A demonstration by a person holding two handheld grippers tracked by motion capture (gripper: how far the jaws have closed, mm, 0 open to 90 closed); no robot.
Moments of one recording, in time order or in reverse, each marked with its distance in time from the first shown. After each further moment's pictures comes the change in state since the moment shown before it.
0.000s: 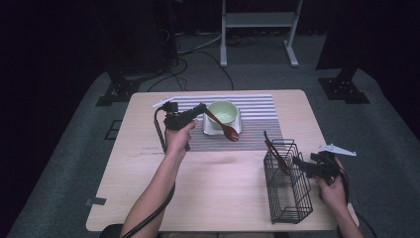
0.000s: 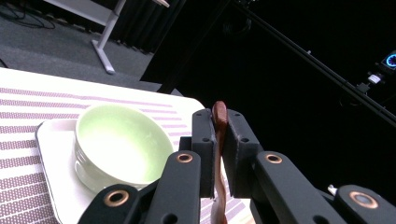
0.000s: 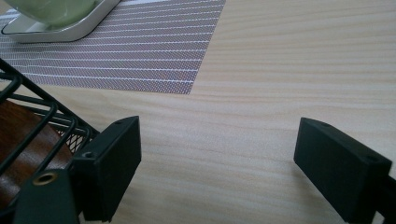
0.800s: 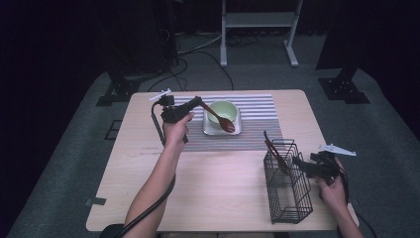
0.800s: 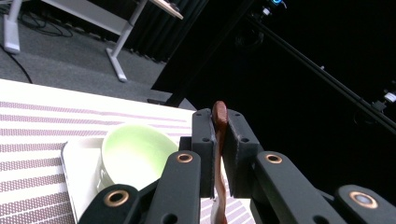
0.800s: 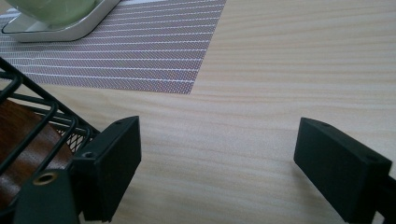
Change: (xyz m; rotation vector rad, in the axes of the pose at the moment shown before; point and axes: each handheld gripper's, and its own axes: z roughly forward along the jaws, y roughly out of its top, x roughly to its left) left arm 0.015 0.018 0.006 -0.041 0.050 -0.026; right arm 0.000 0.000 0.000 0.001 0.000 -0.003
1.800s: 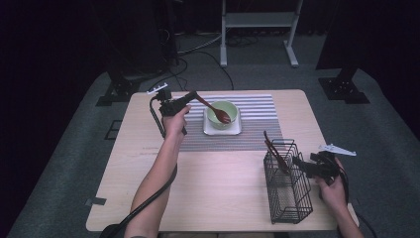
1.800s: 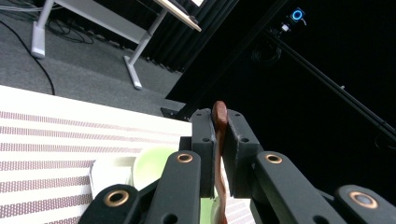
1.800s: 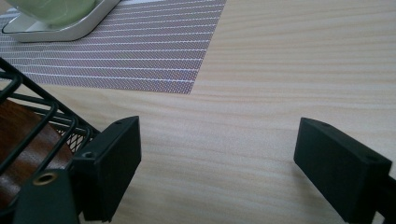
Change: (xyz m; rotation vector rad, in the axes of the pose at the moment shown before) left arm 0.022 0.014 0.014 -0.036 0.063 -0.037; right arm 0.000 0.000 0.000 0.000 0.001 0.001
